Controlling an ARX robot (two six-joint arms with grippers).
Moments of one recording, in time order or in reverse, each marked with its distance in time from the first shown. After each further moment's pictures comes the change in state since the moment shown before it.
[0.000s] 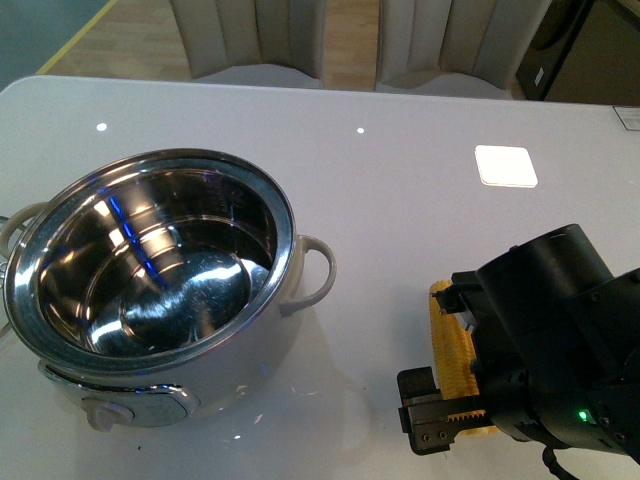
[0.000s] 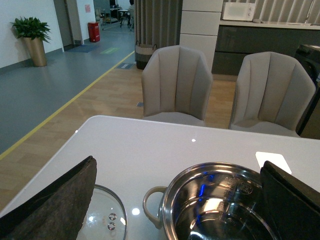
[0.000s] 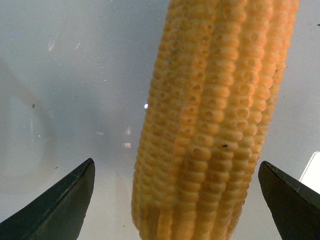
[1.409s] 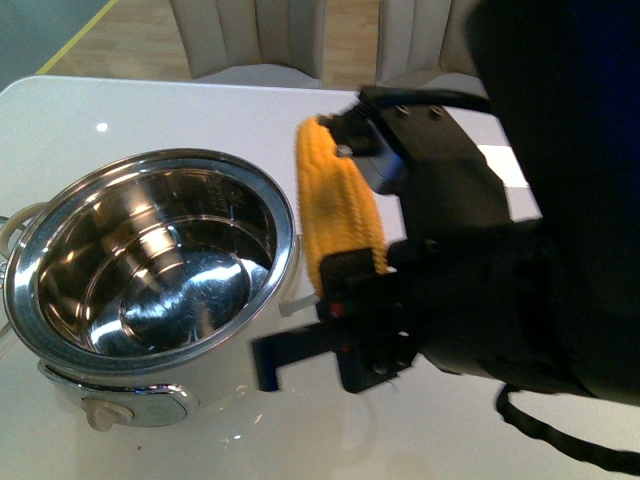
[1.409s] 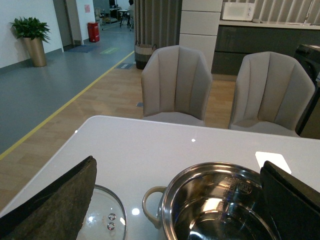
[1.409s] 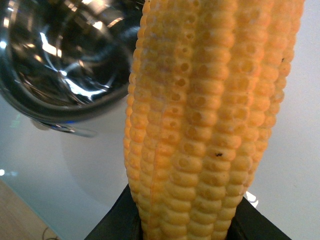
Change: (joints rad) left arm 0.000 0.000 0.000 0.000 0.000 0.000; right arm 0.244 -0.534 0.000 -0.164 -0.132 0.078
